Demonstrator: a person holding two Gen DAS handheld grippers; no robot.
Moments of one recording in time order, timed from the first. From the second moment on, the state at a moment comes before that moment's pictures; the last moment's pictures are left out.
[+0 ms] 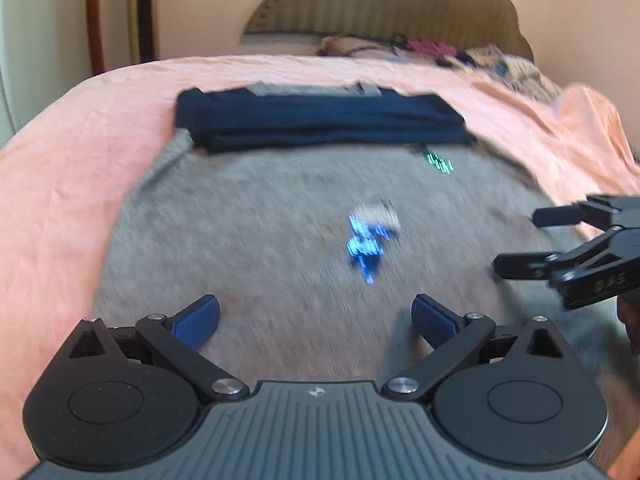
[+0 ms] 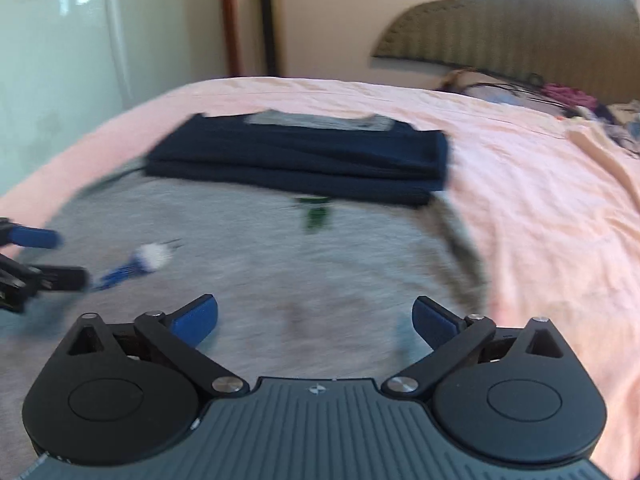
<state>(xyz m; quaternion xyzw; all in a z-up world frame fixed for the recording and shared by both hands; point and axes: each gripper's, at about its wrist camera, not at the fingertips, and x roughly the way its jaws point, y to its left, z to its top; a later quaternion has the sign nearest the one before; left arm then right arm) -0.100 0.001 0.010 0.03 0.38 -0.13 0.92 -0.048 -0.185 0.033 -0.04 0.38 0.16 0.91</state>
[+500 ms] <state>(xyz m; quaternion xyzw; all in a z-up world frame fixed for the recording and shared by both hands) -0.143 0.009 0.007 0.06 0.37 -0.10 0.92 -0.106 -0.185 0.021 -0.06 0.36 0.16 0.92</state>
